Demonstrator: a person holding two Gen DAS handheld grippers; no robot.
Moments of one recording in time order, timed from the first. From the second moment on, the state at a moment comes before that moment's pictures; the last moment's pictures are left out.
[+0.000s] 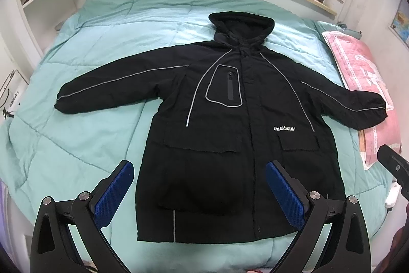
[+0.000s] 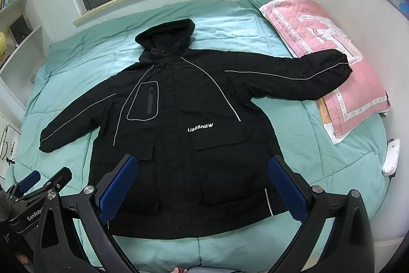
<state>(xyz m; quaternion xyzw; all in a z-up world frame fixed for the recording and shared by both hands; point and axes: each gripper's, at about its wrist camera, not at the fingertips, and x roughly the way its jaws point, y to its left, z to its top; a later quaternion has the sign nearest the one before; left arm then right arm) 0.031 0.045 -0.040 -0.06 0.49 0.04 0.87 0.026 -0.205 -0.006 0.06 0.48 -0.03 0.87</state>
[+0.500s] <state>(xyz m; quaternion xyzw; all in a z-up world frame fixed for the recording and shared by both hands) 0.062 0.055 -0.041 -0.05 0.48 0.05 0.87 0.047 -0.205 -0.012 0.06 0.48 -0.04 0.87</state>
